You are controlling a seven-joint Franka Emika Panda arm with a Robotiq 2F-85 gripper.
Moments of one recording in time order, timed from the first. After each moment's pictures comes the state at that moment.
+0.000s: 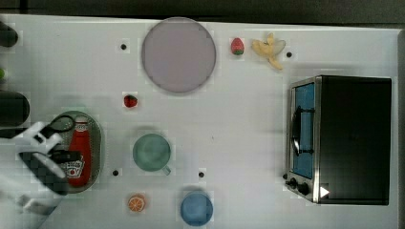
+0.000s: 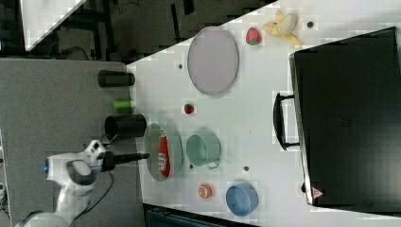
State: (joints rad) arm 0.01 0.37 0.77 -2.10 -0.22 0.78 0.05
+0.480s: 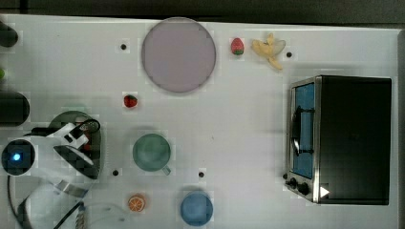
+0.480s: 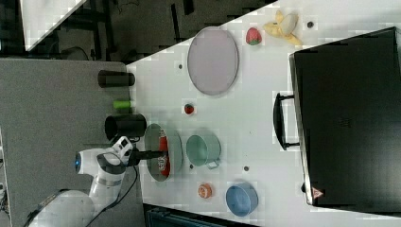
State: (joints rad) arm 0.01 0.55 0.71 -2.15 -0.45 0.95 0.23
